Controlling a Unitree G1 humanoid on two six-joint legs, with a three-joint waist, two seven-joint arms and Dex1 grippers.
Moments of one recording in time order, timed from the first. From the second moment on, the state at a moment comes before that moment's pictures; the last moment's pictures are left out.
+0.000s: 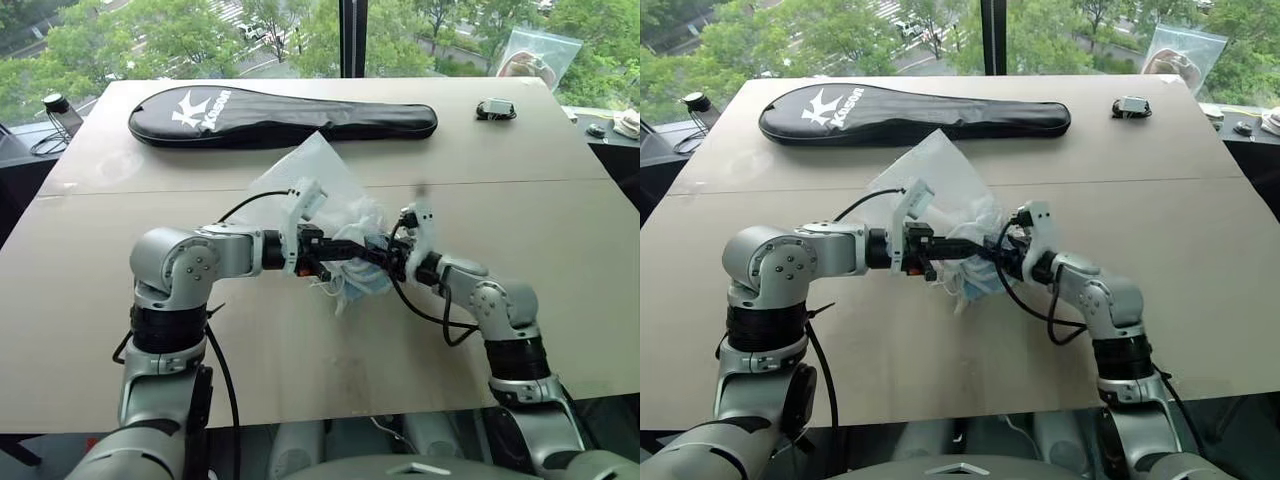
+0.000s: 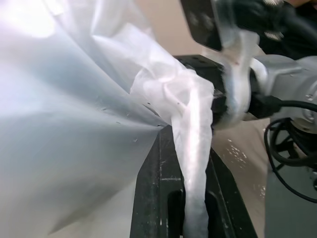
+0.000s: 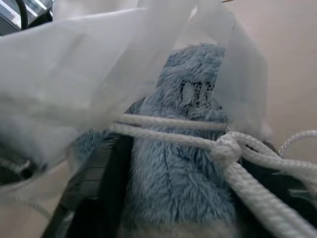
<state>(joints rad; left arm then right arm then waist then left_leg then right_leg) -0.63 0.48 0.07 -0.26 -0.77 1.42 -0.64 -0.43 -0.14 0.04 -0.15 0.54 0.96 0.43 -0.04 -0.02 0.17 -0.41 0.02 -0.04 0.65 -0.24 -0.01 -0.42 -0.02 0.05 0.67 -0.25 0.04</state>
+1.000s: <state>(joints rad) -0.63 0.56 -0.01 -0.25 -0.77 1.32 -0.68 -0.33 -0.41 0.14 -0.47 0.56 1.12 0.45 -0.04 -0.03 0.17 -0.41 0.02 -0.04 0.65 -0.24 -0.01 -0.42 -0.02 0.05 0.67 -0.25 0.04</state>
